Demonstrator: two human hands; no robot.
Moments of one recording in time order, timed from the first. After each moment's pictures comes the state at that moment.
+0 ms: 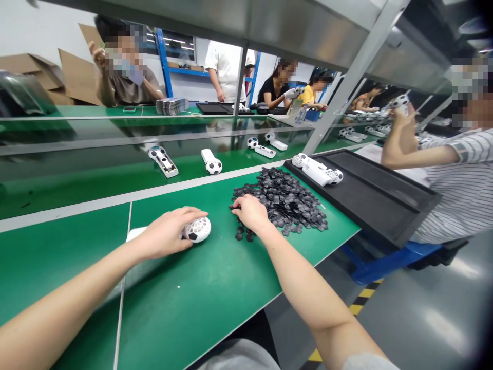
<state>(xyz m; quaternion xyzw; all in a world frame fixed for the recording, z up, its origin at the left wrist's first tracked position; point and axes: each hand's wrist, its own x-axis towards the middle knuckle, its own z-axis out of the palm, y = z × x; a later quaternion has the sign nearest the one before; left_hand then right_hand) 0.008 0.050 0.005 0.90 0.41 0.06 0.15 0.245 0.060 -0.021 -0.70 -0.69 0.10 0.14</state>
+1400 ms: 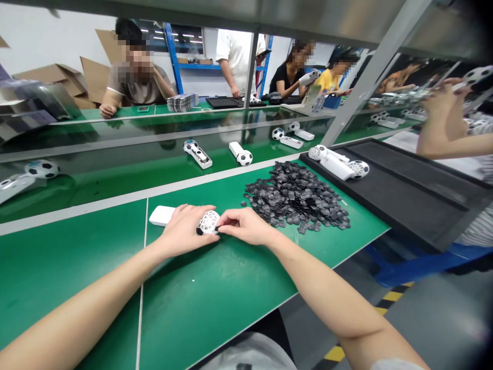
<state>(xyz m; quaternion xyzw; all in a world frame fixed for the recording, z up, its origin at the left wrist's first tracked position) 0.017 0.043 -0.006 0.88 0.45 0.11 0.10 0.215 0.033 -0.023 -0.37 -0.77 0.41 0.33</state>
